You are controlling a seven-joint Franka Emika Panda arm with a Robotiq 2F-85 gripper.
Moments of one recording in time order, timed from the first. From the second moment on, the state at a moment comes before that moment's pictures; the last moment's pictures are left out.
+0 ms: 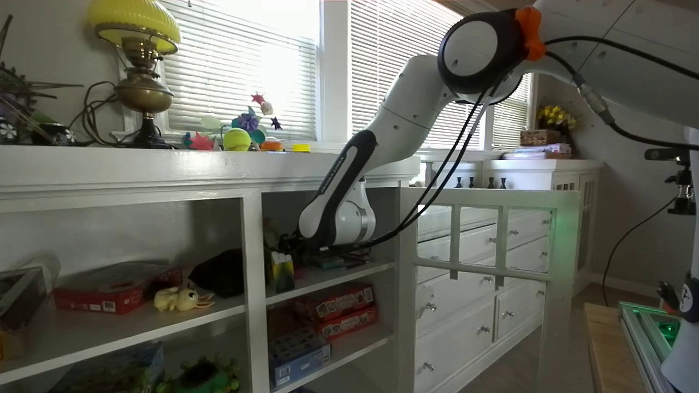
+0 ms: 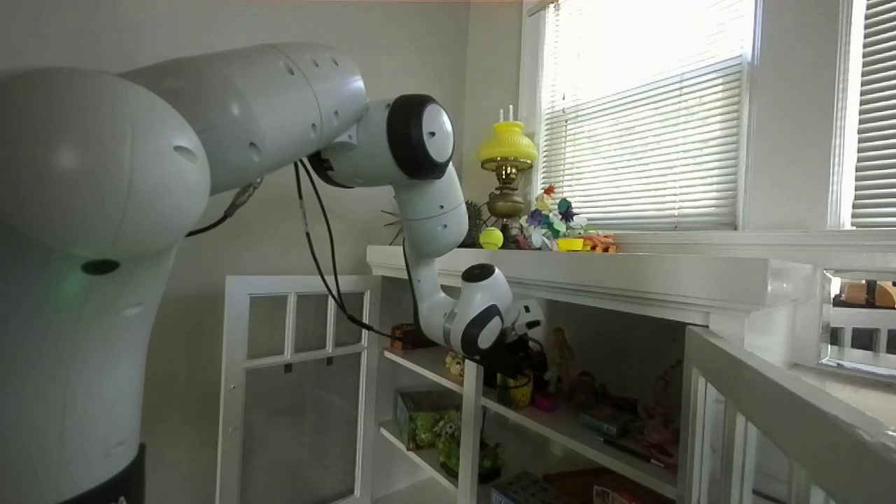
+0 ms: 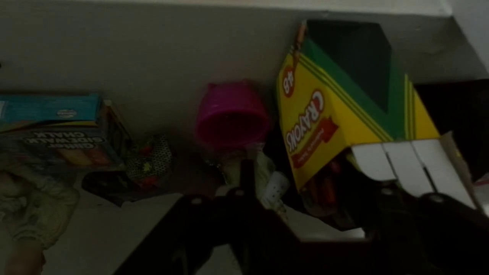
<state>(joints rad) 0.04 0.96 -0.04 -1.62 0.26 3.39 -0.02</state>
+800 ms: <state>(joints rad) 0.07 0.95 -0.06 -1.64 0.26 3.39 0.00</state>
